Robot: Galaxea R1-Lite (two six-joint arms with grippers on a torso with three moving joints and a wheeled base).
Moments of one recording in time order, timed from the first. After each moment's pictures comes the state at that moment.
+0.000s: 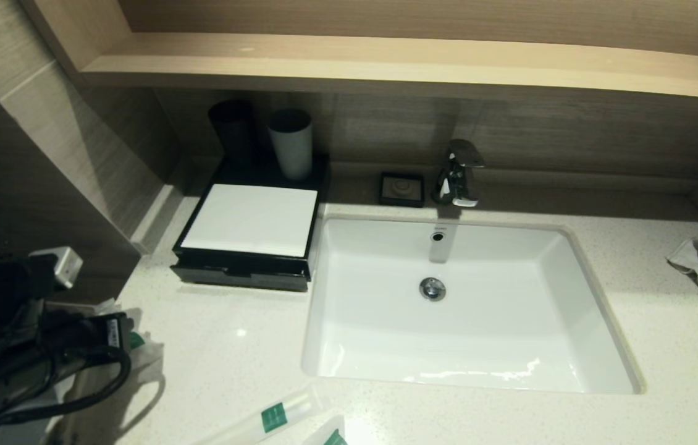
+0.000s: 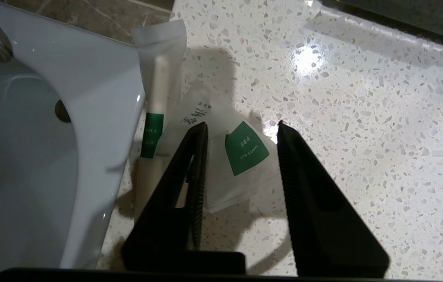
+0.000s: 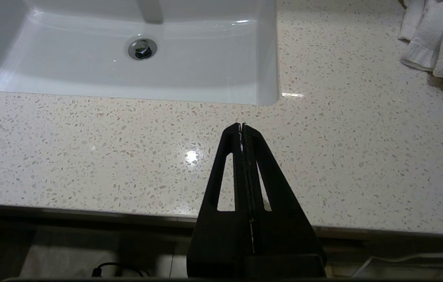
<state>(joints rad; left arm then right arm) -0.11 1.39 -0.48 -0.34 0.23 -0.21 0.00 0.00 -0.01 0.03 0.00 -0.01</state>
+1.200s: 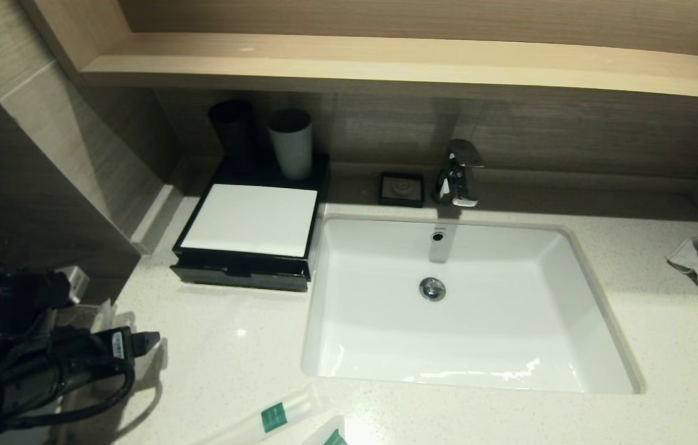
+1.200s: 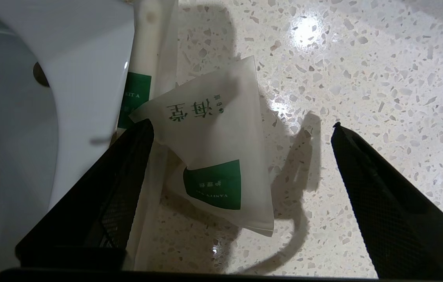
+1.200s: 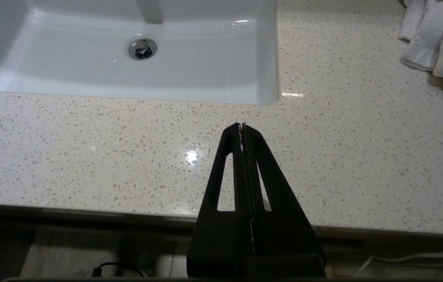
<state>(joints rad) -0.06 1.46 -0.45 -0.35 0.16 -0.26 0.00 0.00 -0.01 0.03 0.00 -0.01</state>
